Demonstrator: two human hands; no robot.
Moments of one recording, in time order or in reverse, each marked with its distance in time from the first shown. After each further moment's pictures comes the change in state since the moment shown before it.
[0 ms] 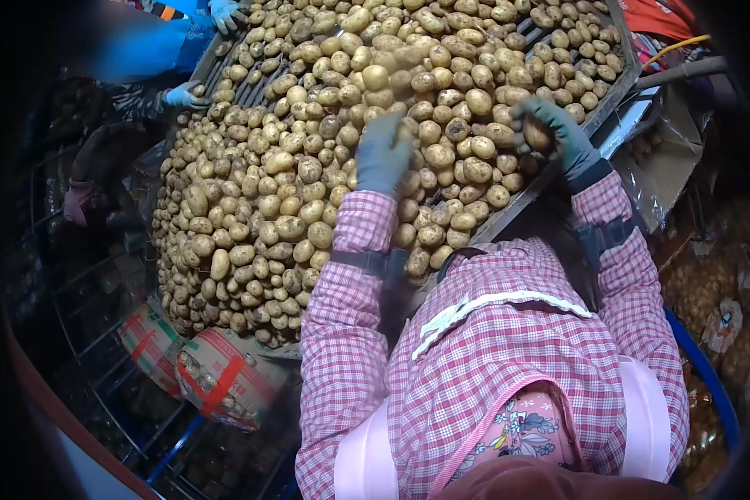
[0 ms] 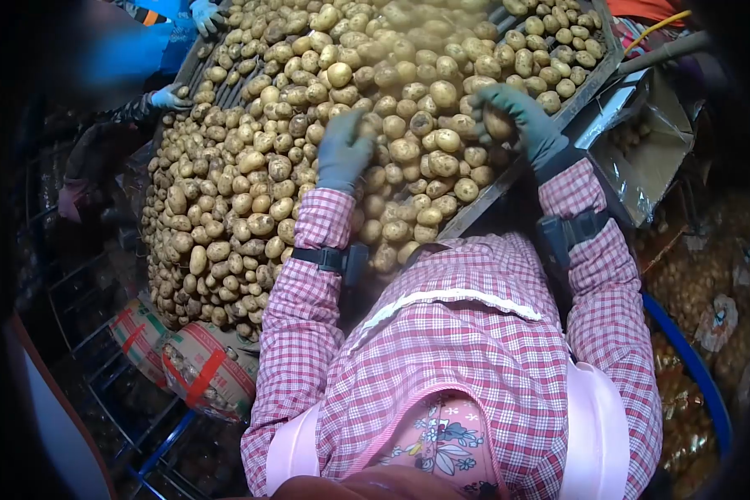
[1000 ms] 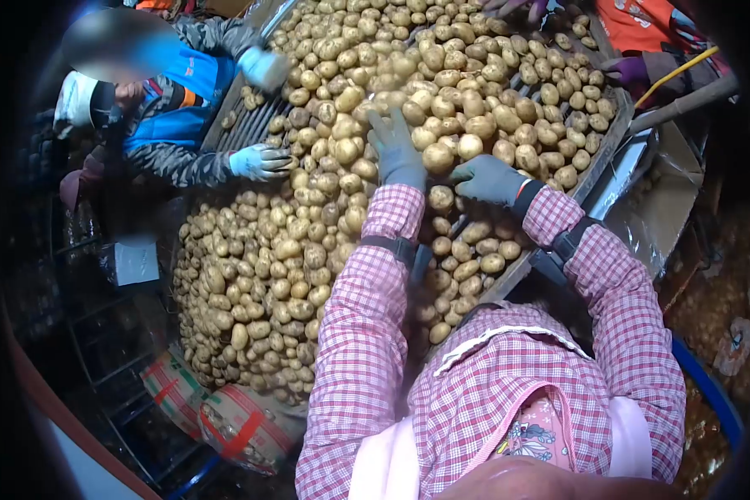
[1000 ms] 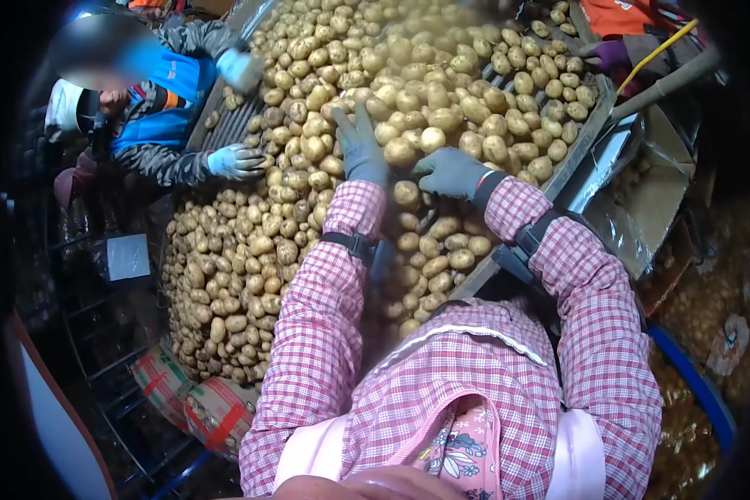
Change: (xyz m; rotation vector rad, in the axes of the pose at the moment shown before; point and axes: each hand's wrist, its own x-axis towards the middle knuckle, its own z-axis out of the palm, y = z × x) left_hand 0.154 0.043 0.073 0.323 0.043 -0.159; right_hand 0.107 -0.008 0.012 -1.259 -0.094 -0.074
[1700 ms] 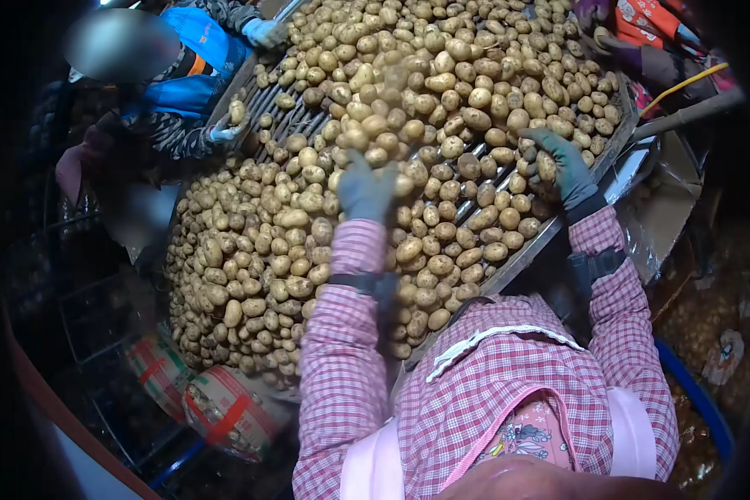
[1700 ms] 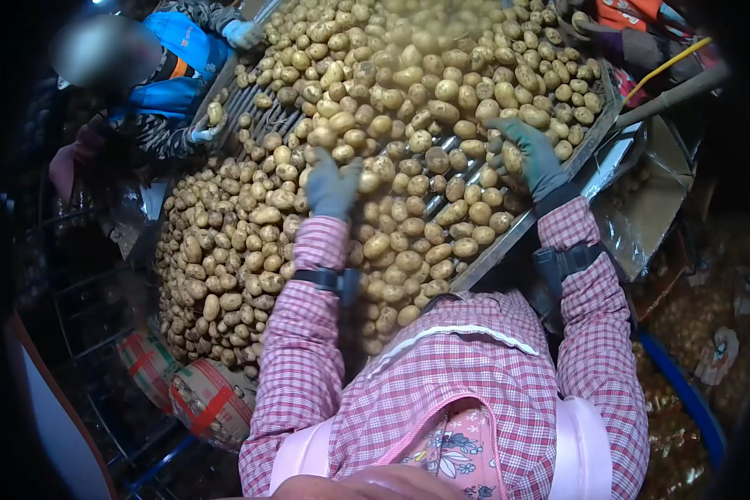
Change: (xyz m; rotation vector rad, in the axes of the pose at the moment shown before) left_hand -0.057 -0.075 -0.075 0.106 -0.173 -0.237; right_hand -0.071 0.021 -0.046 1.146 0.353 0.052
